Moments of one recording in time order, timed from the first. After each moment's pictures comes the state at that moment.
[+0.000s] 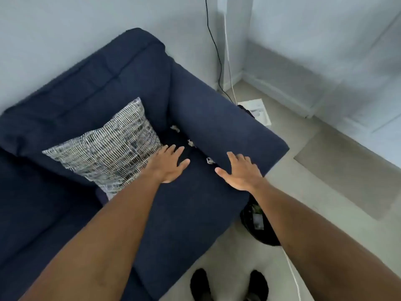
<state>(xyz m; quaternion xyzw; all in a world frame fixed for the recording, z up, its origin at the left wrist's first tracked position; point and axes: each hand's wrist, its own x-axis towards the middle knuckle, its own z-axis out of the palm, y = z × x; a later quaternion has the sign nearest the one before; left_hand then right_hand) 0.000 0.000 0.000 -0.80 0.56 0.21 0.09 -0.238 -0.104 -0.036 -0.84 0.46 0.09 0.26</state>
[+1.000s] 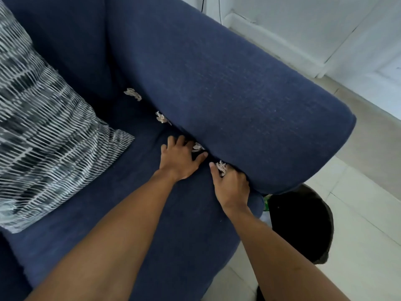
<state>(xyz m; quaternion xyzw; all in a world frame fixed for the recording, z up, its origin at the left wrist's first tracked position) -0.010 -0.122 -0.312 -0.79 0.58 0.16 0.02 -0.178 -0.113 -0.314 -0.69 0.67 -0.16 0.23</state>
